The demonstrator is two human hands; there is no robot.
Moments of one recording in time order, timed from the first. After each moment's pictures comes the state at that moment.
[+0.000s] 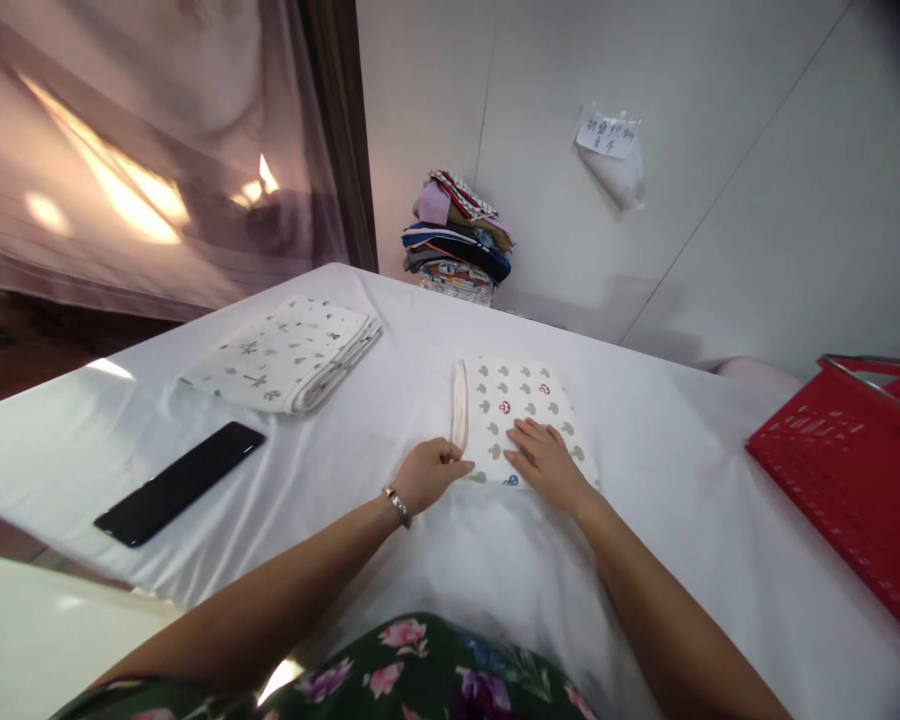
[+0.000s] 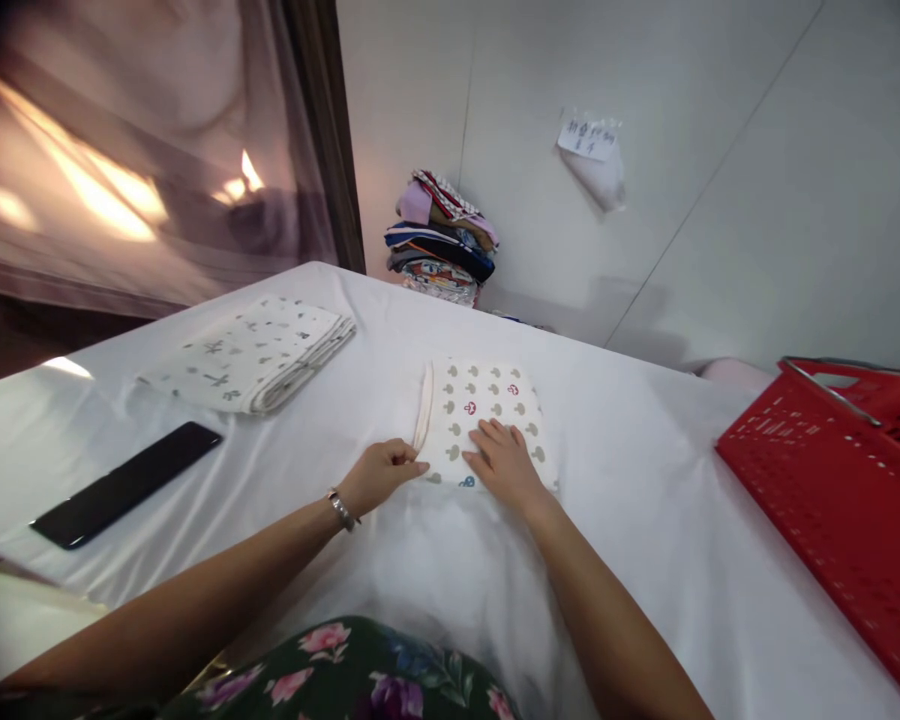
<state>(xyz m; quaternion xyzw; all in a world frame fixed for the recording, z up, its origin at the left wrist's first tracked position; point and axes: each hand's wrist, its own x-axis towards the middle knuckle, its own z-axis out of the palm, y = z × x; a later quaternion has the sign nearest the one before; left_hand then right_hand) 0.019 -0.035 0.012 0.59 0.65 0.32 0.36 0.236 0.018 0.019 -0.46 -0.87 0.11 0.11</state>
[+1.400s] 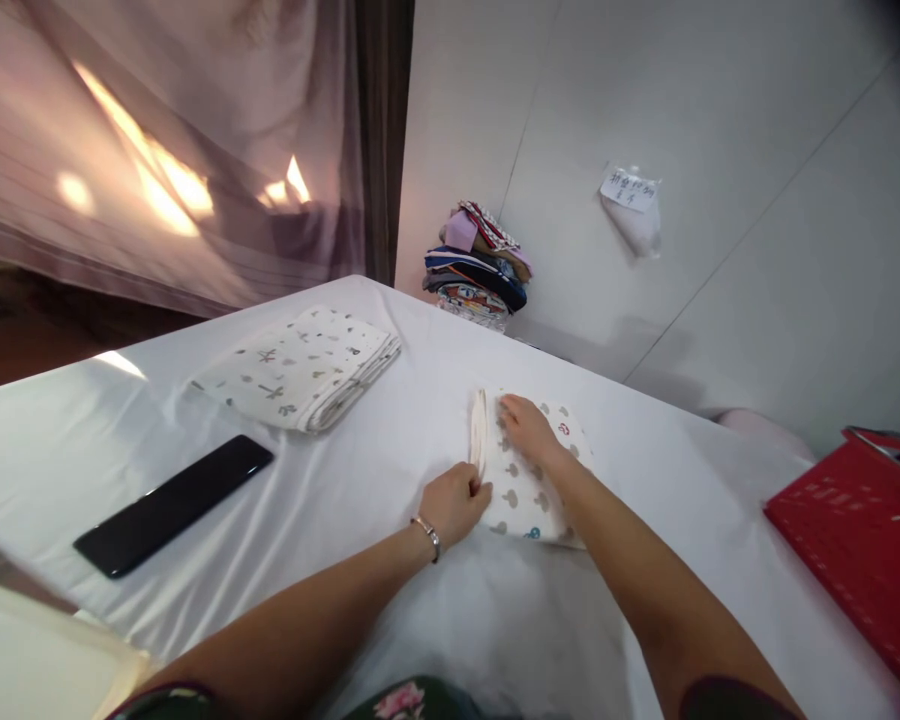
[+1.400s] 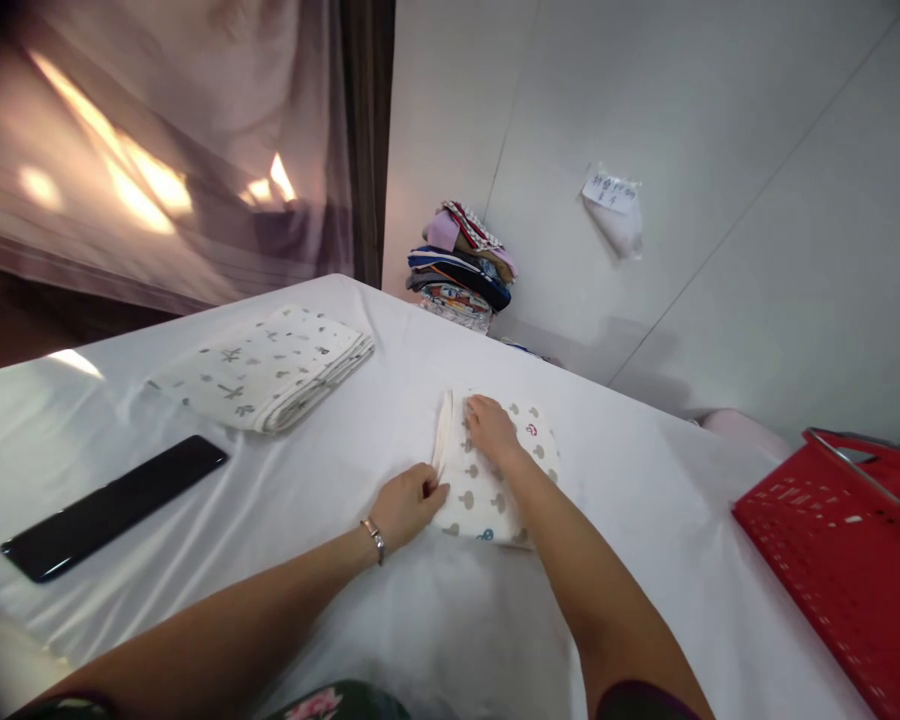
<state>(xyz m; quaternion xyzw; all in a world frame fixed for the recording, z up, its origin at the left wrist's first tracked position) 0.024 -0.015 -0.006 0.63 0.69 0.27 0.23 0.156 0.133 0.025 -0.45 -0.88 0.07 0.12</state>
